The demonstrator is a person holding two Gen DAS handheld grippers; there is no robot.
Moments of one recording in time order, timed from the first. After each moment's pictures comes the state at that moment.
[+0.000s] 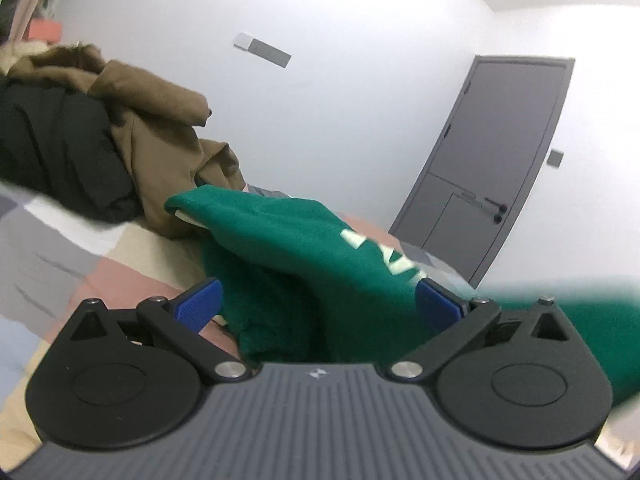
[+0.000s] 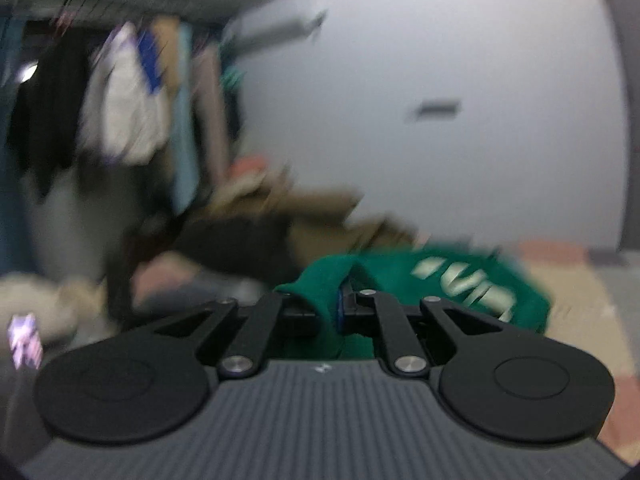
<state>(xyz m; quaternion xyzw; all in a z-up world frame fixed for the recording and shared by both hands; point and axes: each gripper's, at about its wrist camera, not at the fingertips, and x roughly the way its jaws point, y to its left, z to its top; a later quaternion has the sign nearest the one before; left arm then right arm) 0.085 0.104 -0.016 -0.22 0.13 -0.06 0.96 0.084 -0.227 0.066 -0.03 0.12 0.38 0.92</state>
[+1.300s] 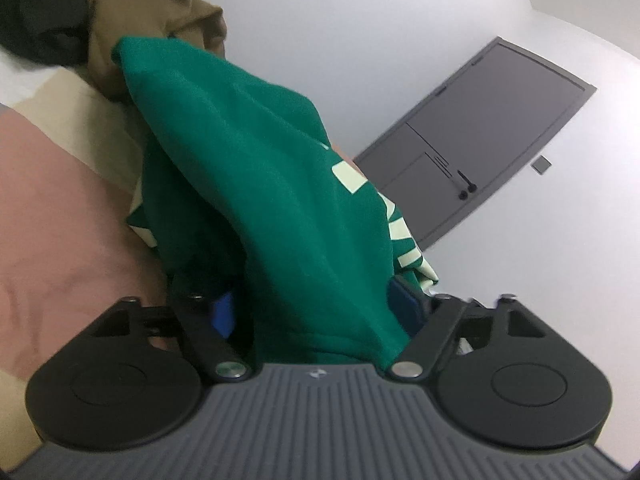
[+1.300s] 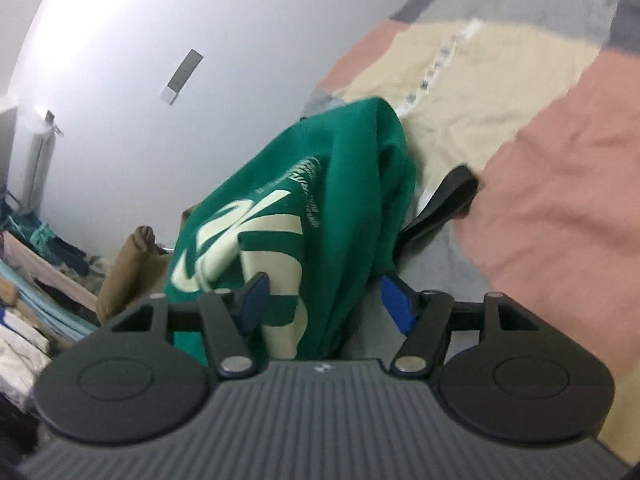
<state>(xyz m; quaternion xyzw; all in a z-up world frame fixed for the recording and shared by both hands) 0.228 0.117 -0.100 -0.36 0.25 -0.16 0.89 0.302 -0.323 -0.105 0.39 0.29 0.16 0.86</state>
